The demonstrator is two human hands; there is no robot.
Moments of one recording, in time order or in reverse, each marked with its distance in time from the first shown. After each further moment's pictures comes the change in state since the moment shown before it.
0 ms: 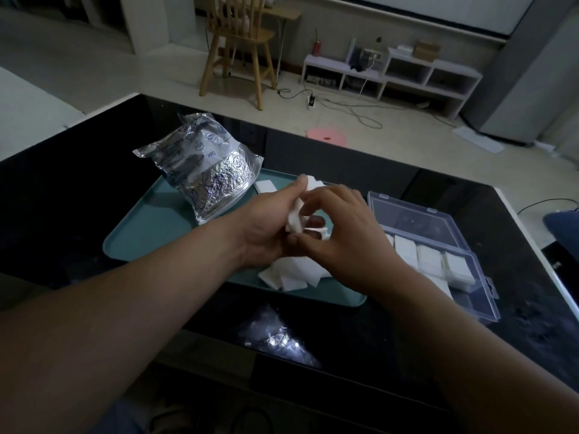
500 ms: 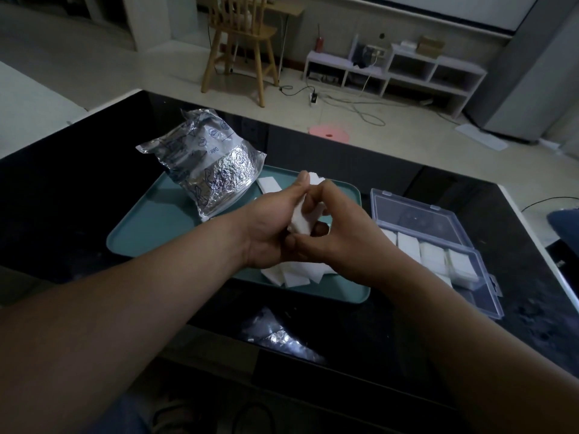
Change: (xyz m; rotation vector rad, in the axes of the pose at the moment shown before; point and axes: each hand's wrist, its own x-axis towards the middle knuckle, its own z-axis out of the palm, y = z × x) left_hand -0.005 -0.004 0.003 -0.012 -0.072 -0.063; right_hand 0.004 -0.005 0.000 0.327 -0.134 0.097
